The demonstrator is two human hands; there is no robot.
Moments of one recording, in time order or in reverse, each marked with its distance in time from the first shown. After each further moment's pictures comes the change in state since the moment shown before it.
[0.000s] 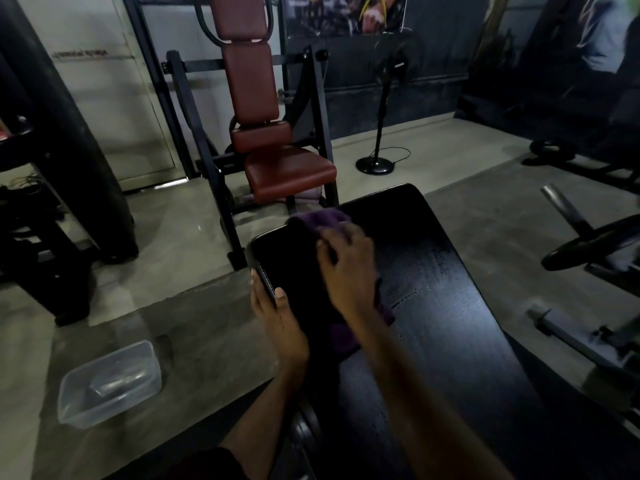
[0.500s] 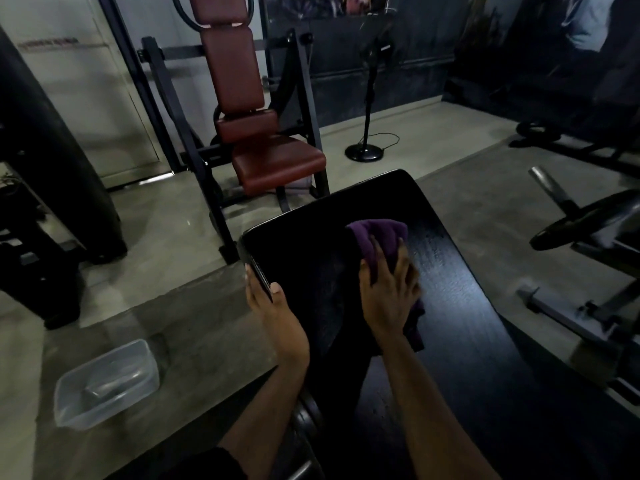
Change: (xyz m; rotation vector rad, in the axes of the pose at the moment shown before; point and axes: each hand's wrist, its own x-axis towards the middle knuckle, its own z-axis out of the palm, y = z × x) left_hand 0.001 -0.005 0.001 -0.129 -0.017 -0.012; right_hand -0.042 0.066 0.002 -0.237 0.033 0.380
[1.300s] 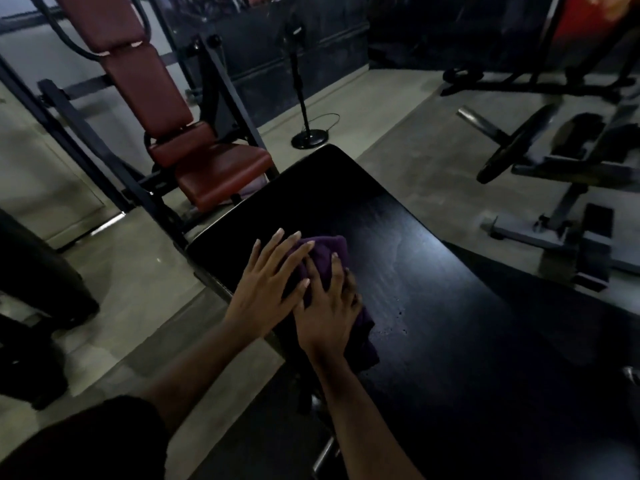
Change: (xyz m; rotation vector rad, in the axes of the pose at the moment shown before) left_hand 0.026 0.034 -0.002 1.105 -1.040 1.067; right_hand -0.087 -0.024 0.004 0.075 0.043 0.160
